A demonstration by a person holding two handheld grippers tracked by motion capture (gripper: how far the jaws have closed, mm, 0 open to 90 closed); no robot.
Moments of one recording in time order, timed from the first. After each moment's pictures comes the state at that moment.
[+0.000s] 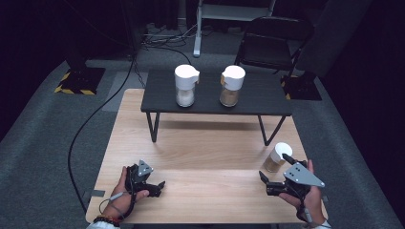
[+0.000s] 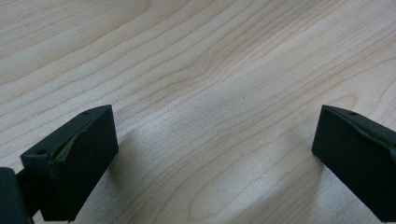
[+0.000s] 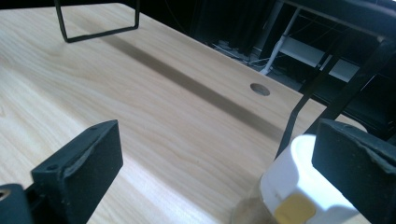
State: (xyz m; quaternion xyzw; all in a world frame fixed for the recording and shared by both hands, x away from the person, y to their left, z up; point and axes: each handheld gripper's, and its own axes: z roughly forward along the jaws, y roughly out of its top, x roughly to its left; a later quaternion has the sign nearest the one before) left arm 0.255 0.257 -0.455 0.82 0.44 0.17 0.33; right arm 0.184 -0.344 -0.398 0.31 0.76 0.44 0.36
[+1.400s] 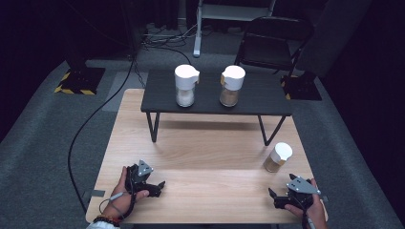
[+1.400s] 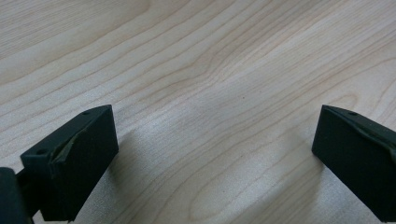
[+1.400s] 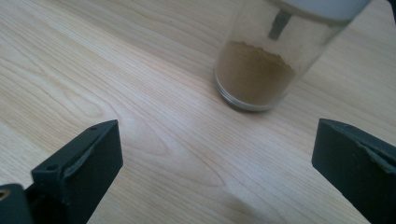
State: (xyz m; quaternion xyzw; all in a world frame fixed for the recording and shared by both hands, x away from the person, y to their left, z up) left arm 0.255 0.257 -0.455 0.82 0.44 0.17 0.33; right arm 0.194 -0.377 -0.455 0.40 0.80 0.34 0.30
